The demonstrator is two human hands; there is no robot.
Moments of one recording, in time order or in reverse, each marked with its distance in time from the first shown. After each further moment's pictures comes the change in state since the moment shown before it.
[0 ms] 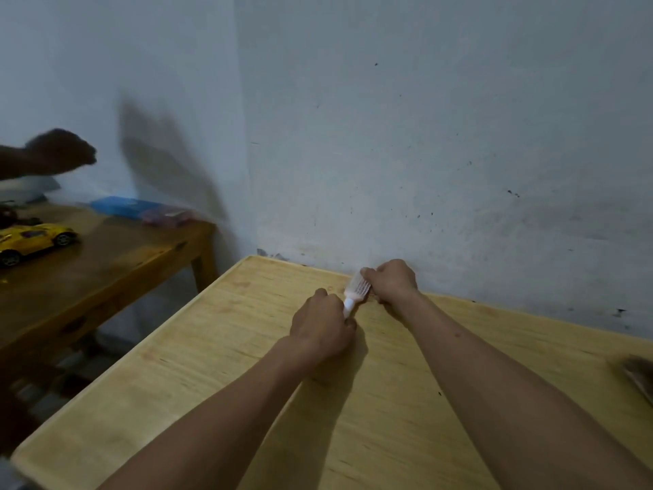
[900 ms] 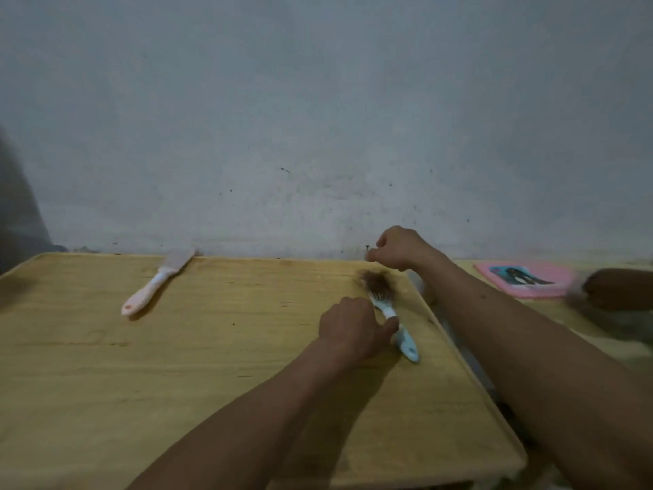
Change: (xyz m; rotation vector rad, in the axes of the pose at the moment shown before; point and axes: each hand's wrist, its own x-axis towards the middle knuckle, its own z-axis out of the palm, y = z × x) left_hand -0.144 0.286 0.083 -0.097 -0.207 0.416; right_hand -0.152 0.125 -0.323 -0.516 0.107 0.093
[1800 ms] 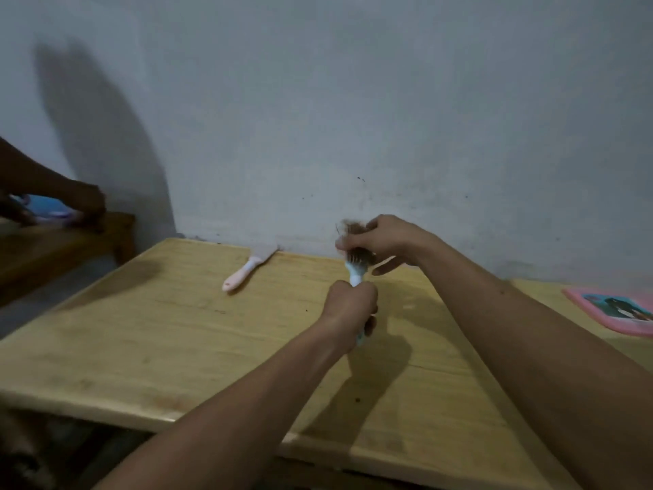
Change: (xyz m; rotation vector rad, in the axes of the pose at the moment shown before) left_hand -0.041 -0.049 -0.054 -1.080 0.196 -0.515; right_hand -0.053 -0.116 0.011 0.474 -0.280 -0.204
